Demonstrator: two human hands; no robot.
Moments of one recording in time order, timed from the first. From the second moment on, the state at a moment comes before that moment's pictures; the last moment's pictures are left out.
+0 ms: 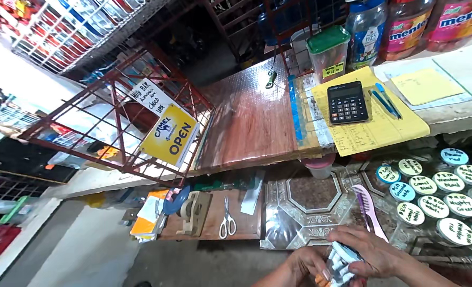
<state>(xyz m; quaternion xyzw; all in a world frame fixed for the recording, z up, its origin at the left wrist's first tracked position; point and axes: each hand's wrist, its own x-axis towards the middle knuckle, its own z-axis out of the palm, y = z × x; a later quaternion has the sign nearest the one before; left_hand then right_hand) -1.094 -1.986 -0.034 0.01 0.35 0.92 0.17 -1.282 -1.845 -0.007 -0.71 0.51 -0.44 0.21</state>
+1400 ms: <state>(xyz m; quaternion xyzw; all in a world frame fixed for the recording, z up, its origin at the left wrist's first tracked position) -1.121 -1.998 -0.005 -0.20 0.78 0.54 0.25 -1.306 -1.854 -0.005 -0.54 0.61 -0.24 0.52</state>
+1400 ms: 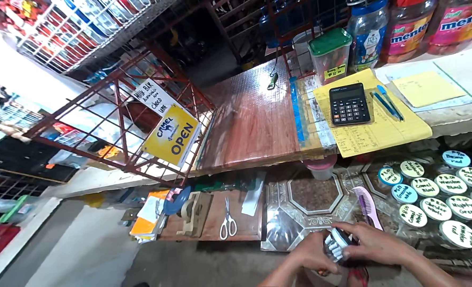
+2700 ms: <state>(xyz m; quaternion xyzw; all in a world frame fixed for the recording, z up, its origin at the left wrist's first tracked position) -1.167 -1.997 0.008 -0.18 0.86 0.43 0.20 -1.325 -1.824 0.011 -0.44 0.71 -0.35 0.43</state>
